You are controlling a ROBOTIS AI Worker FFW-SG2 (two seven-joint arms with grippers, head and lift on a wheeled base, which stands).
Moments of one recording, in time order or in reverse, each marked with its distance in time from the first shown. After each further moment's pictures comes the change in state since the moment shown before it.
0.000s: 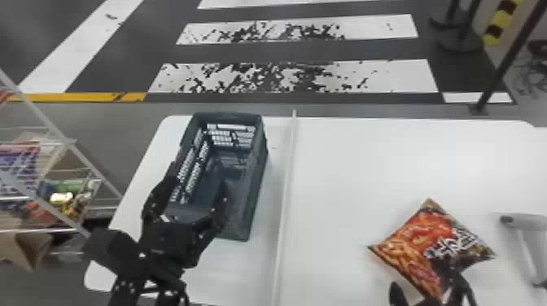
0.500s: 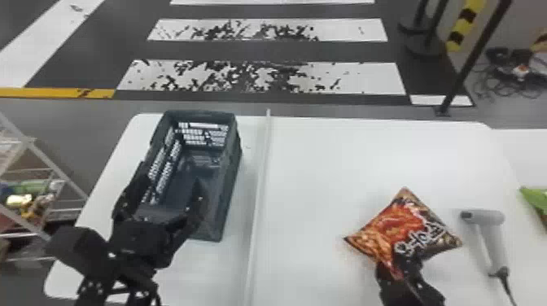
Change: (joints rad) left arm -0.017 0.001 -0.004 0.000 0.003 0.037 -0.008; right arm -0.046 -0.001 -0.008 0.034 -0.018 0.056 -0.014
